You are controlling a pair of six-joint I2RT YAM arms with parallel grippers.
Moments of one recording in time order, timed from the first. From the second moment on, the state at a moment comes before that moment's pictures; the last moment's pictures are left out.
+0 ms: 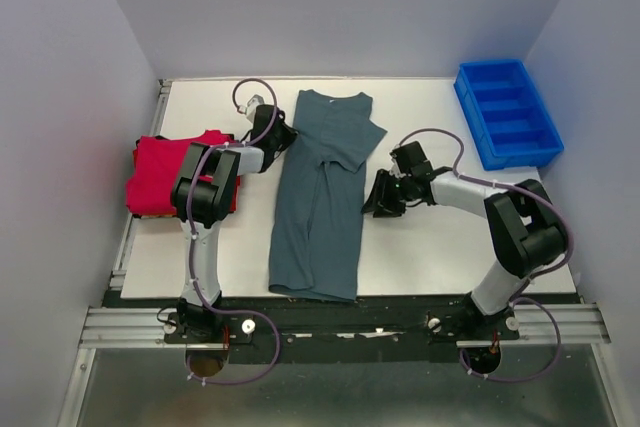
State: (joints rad) left arm -0.28 2.16 1.29 0.38 -0.03 -0.96; right arm 0.43 1.67 0.88 -0.24 -0.33 0.65
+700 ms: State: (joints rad) left arm -0.28 2.24 1.44 0.39 -0.02 -0.98; right arm 0.39 1.92 1.21 -0.35 -0.28 0.63
